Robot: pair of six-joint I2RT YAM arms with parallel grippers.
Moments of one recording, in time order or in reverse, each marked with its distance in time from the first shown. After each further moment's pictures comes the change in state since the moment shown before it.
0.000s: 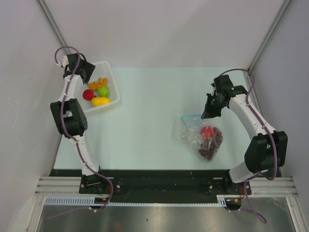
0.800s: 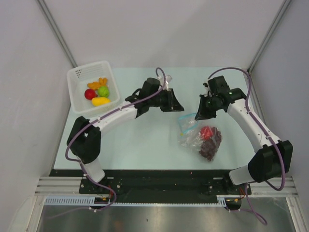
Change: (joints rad) left arm -0.845 -0.413 -0.567 0.274 0.555 0.150; right arm 0.116 -0.087 0.002 -0.011 -0.029 -0.019
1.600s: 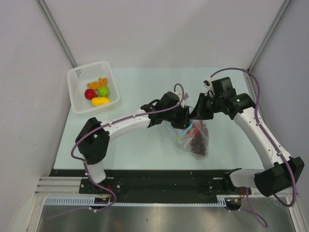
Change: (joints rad) left arm -0.250 0.055 0.016 -0.129 -0.093 -0.004; right arm 0.057 -0.154 0.000 0.035 -0.162 0.156
